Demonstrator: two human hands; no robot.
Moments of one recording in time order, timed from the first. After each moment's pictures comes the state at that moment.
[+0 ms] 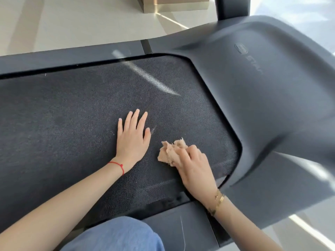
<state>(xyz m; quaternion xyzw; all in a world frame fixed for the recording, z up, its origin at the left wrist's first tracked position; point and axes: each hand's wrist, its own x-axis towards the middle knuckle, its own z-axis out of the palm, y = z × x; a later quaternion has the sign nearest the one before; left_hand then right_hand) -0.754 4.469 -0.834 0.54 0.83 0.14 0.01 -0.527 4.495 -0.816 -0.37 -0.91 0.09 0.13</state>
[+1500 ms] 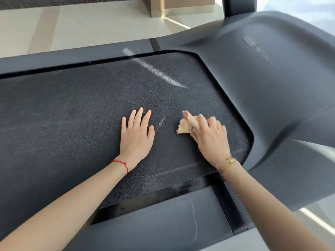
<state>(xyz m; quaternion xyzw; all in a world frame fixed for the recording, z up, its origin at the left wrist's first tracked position) -0.750 4.437 -0.837 0.53 0.84 0.13 0.01 -0.539 4.536 -0.810 -0.46 -0.88 -0.01 0.11</state>
